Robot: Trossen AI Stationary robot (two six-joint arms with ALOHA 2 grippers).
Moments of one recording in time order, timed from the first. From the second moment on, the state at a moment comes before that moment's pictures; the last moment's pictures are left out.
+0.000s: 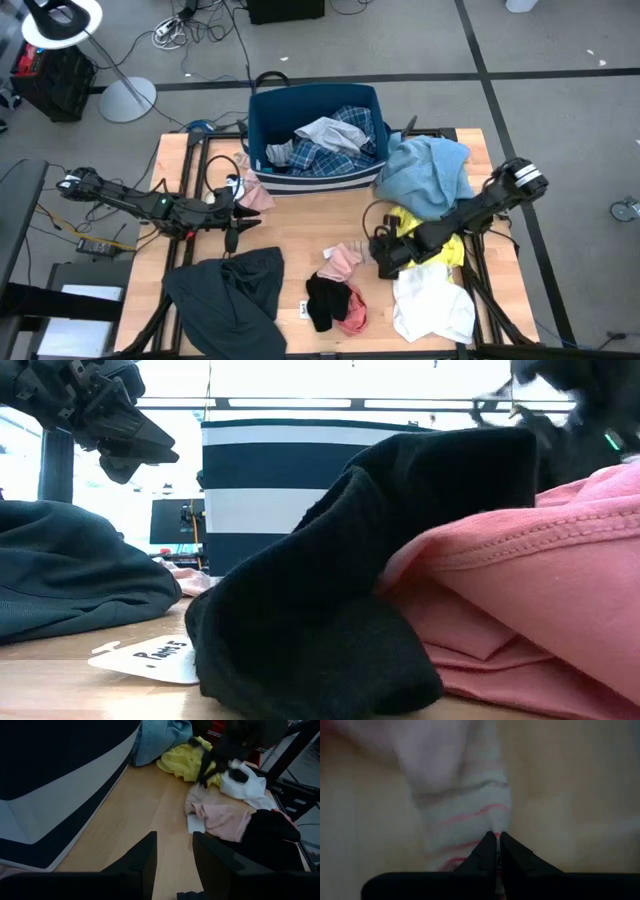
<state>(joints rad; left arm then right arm) -0.28 0.56 0.34 -0.15 -0.39 -0.45 0.45 1.52 0.77 -0.45 0.47 0.44</state>
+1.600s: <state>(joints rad) -0.28 0.56 0.34 -0.13 -0.39 -0.44 -0.28 1.43 1.50 -0.56 0.29 -0.13</state>
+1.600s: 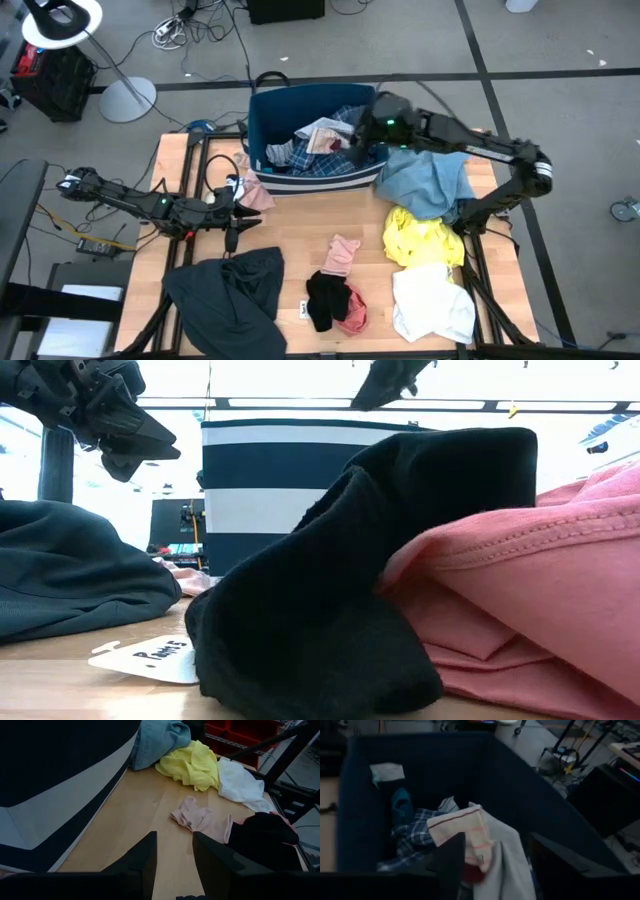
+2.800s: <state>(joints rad) -0.28 0.56 0.34 -0.12 -0.39 -0.48 0.57 1.09 0.81 -1.30 0.31 1.50</state>
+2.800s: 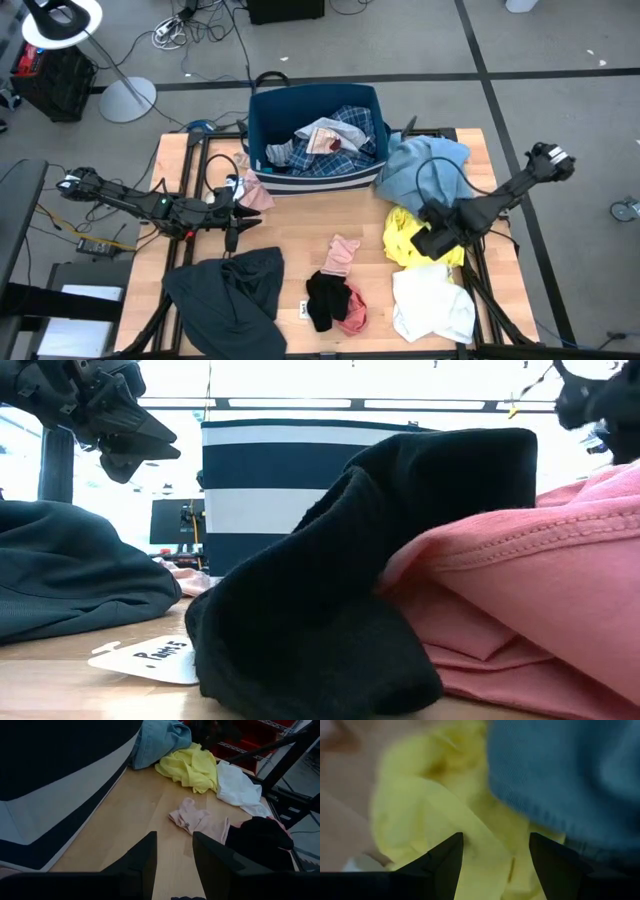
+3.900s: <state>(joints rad) -0.28 0.56 0.34 -0.09 -0.40 -0.48 0.55 1.10 0.75 -1.02 0.52 1.30</state>
